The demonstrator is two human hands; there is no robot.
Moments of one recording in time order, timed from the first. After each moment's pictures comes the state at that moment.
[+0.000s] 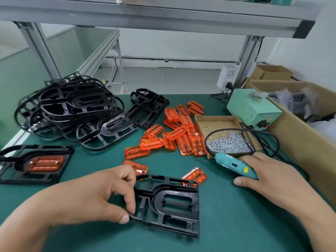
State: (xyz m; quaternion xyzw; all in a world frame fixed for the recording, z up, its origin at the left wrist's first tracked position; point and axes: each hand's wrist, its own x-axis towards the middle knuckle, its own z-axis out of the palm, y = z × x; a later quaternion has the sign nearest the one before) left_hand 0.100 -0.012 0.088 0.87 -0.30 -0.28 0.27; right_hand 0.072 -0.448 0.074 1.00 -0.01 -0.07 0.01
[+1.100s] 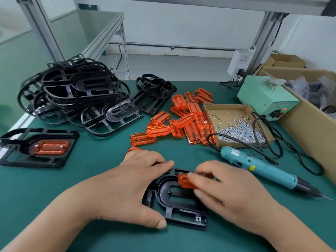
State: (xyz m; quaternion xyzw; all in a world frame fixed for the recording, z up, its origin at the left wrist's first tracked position) left_hand 0.088 -0.053 0.065 0.90 -0.36 -0.17 0.17; right_hand 0.049 -0.350 0.045 0.91 0.36 0.16 -0.12
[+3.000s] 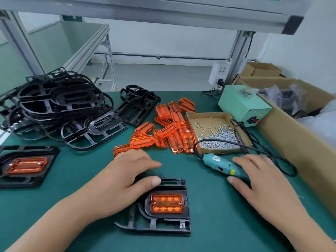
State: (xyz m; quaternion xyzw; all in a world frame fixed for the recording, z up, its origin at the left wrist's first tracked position) left_hand 0.107 -0.070 0.059 0.90 -0.34 -0.03 0.28; right_hand 0.039 -0.436 0.046 0.99 0.02 0.12 -0.06
